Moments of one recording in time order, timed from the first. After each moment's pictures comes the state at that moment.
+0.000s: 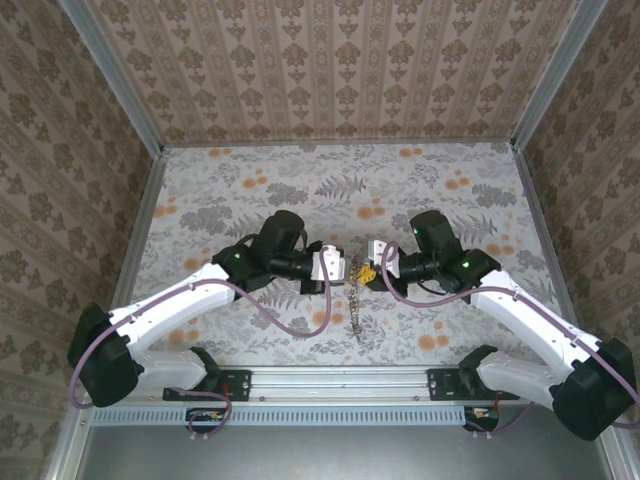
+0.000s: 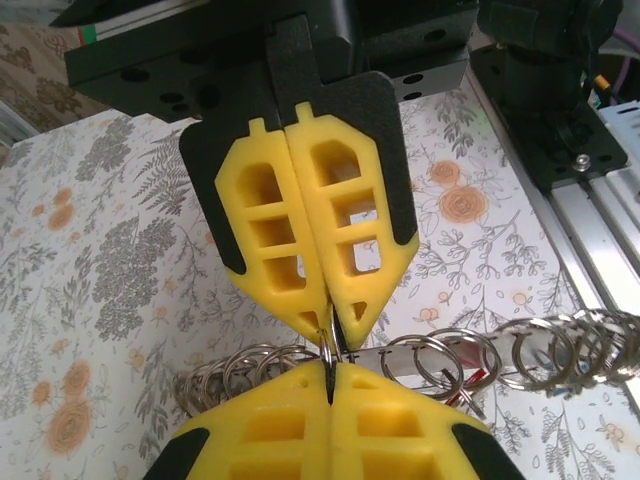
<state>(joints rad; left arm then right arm) -0.90 1.24 0.93 -0.30 0.58 0.72 0.50 1.08 0.81 -0.48 -0.74 -0.62</state>
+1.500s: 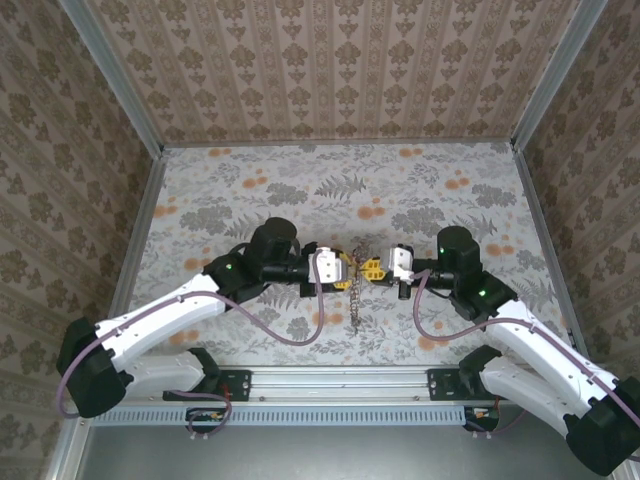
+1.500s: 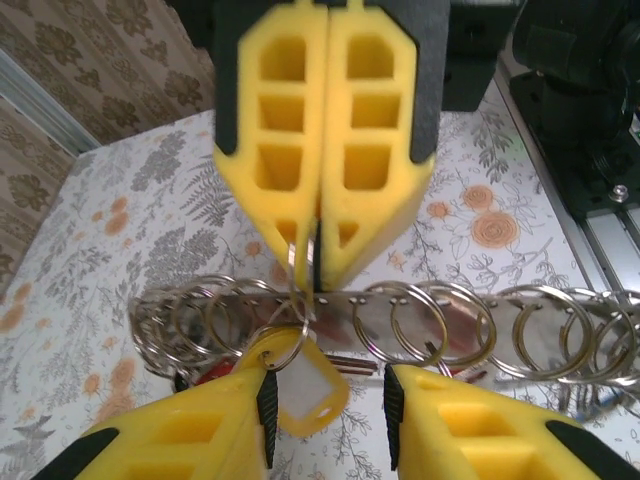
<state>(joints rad) -0.93 1.14 0.87 -0.21 0.50 0.62 0.50 0.85 0.60 -0.07 -0.76 -0.58</state>
